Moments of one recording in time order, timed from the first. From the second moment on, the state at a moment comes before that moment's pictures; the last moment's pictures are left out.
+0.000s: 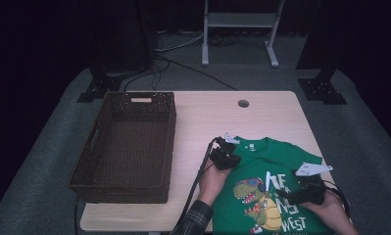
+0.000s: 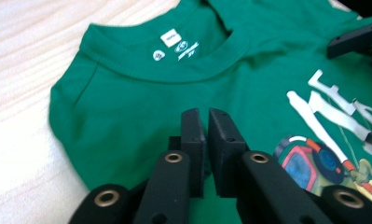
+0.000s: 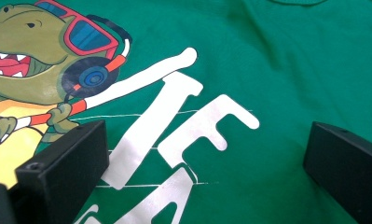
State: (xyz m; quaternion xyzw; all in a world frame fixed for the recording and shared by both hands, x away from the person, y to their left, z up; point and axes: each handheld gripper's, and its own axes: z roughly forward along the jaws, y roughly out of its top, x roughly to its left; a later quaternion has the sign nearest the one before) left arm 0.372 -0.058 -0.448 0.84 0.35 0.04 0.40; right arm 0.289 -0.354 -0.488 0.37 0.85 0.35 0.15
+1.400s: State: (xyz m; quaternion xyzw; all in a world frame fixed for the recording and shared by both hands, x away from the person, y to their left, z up) left arm 0.300 -0.046 -0.470 0.87 0.27 0.06 0.42; right arm 0.289 -0.354 -0.488 0.37 0.85 0.35 0.15
